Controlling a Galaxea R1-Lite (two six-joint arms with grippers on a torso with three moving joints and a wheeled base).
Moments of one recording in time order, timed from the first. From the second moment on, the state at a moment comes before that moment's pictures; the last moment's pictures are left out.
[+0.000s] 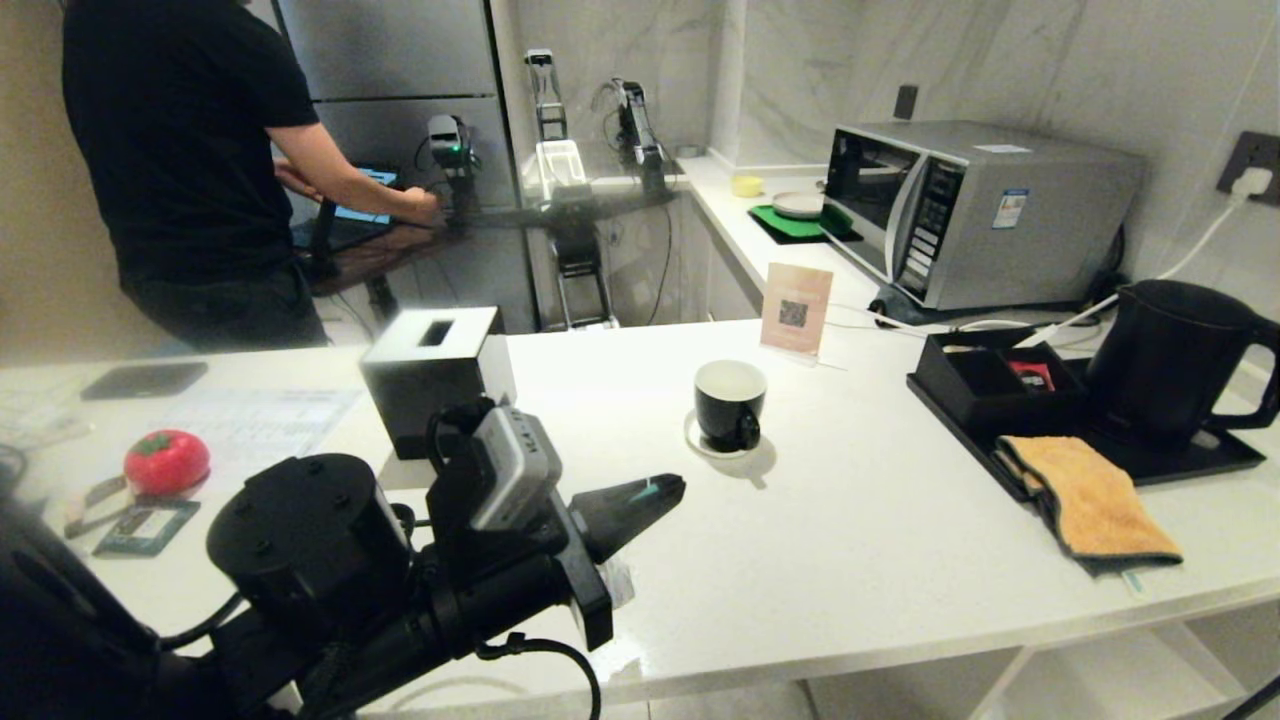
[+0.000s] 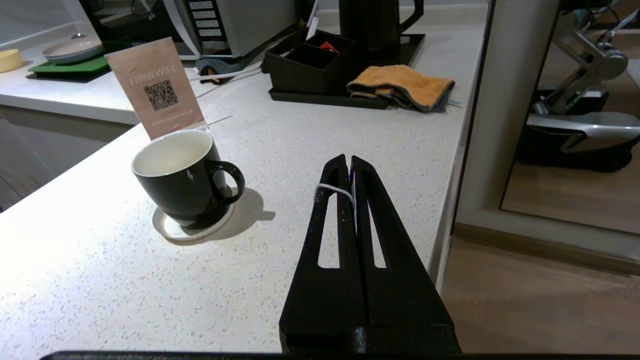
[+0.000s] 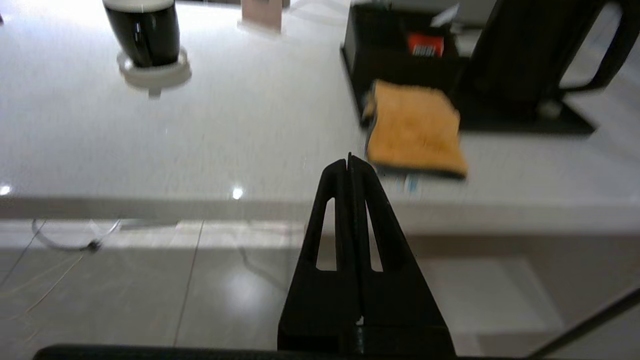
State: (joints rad) left arm -0.72 1.81 -0.35 -1.52 -0.31 0.10; right arm 0.05 0.29 0.00 -0.26 -0.03 -0.09
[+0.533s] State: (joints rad) left arm -0.70 1.82 -0.36 -1.52 -0.31 0.09; right arm 0.01 0.12 -0.01 0.04 -0.01 -0.04
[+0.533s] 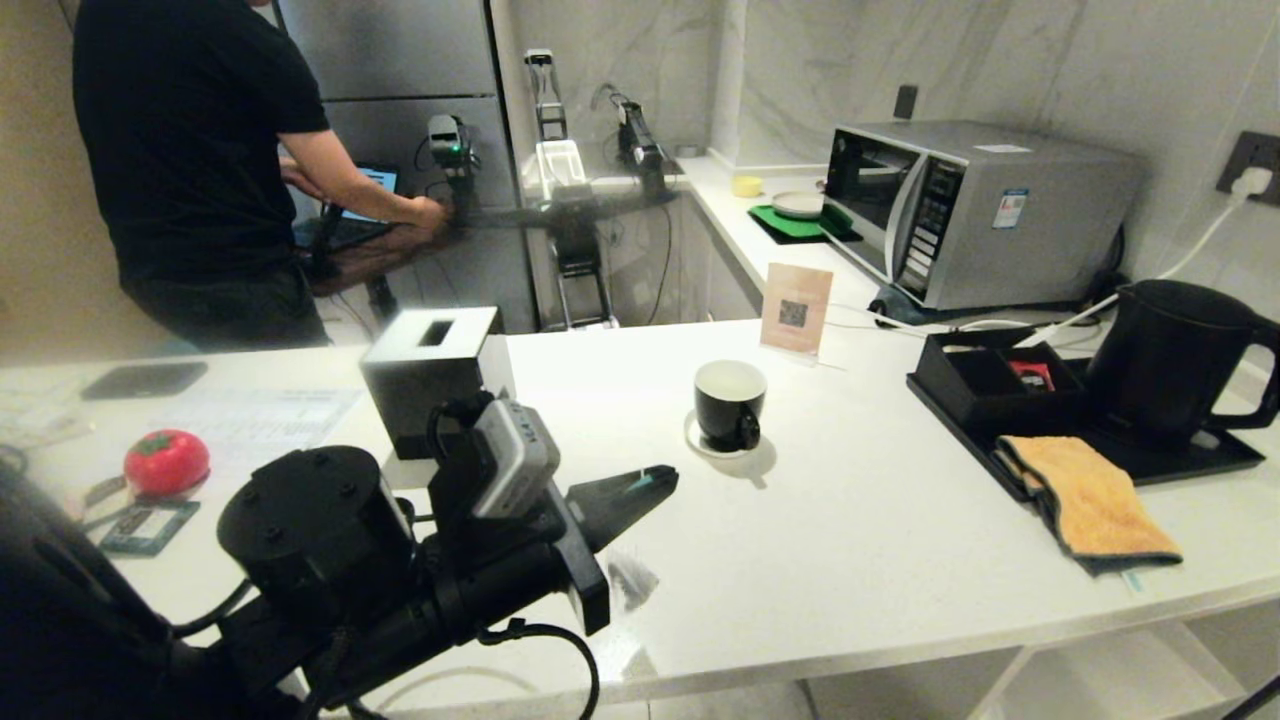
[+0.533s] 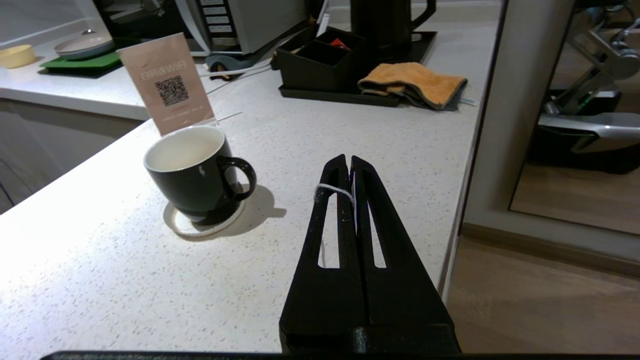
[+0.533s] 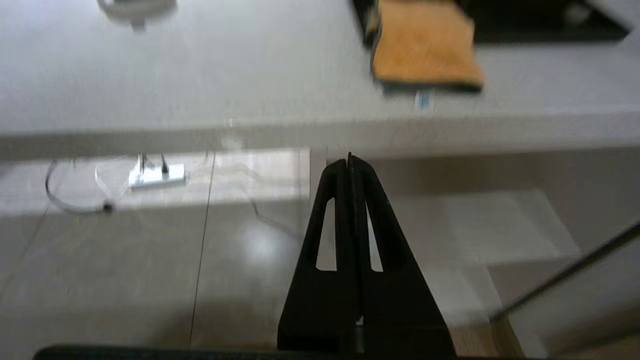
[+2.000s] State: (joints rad) left arm -0.70 1.77 -0.31 -1.52 -0.30 0.10; right arm 0.00 0.00 0.00 0.00 -0.01 -0.03
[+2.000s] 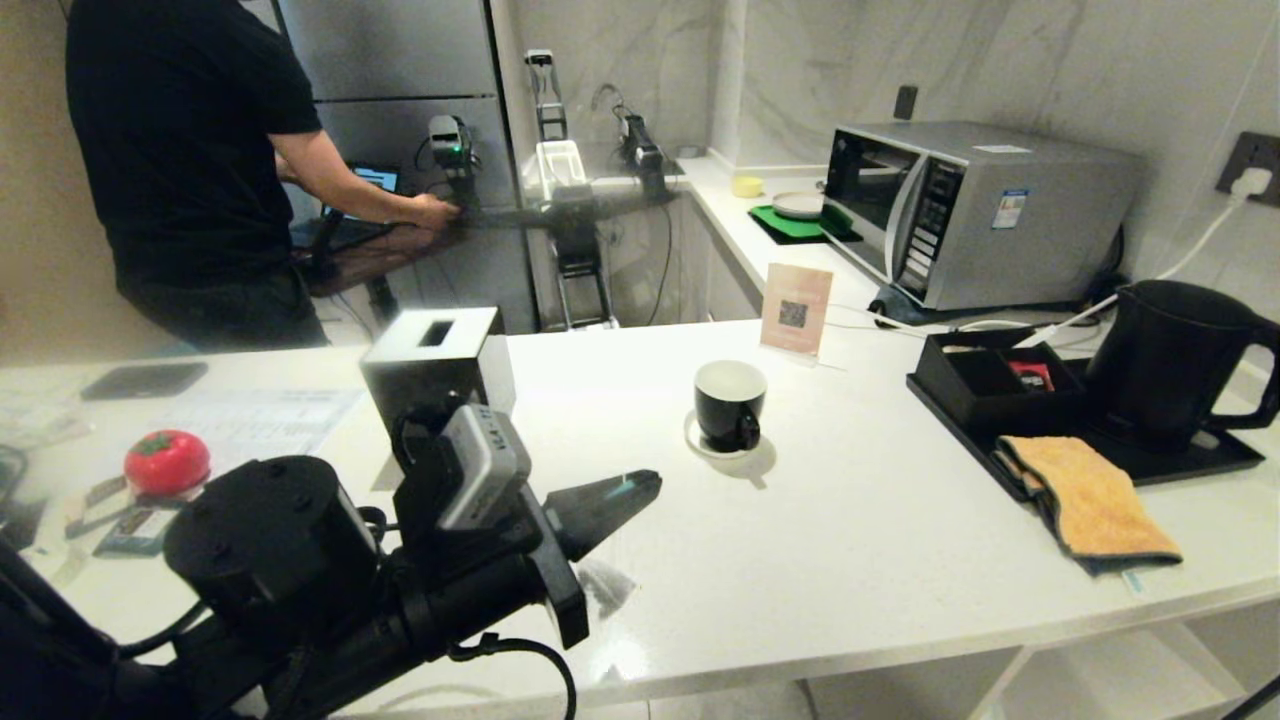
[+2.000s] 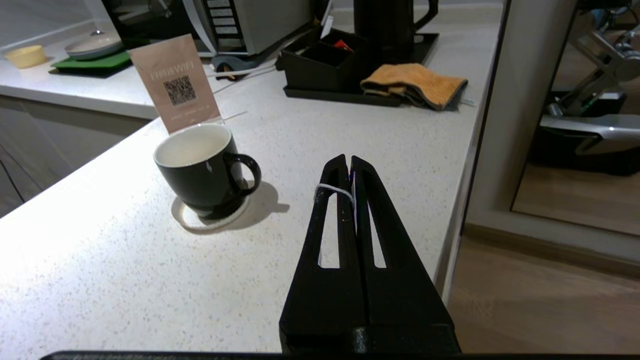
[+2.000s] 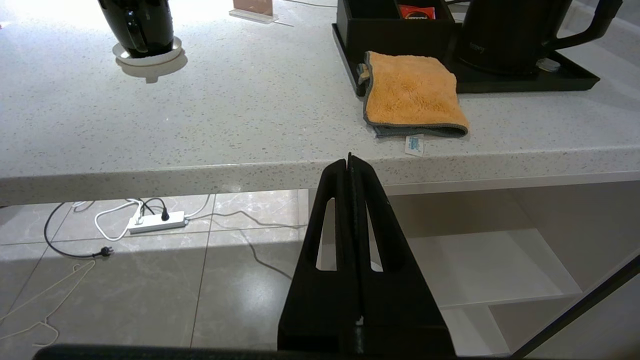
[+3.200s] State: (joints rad) left arm -0.69 1.74 -0.33 -1.52 -0.30 0.10; right arm 0.00 0.00 0.00 0.00 -0.01 -0.03
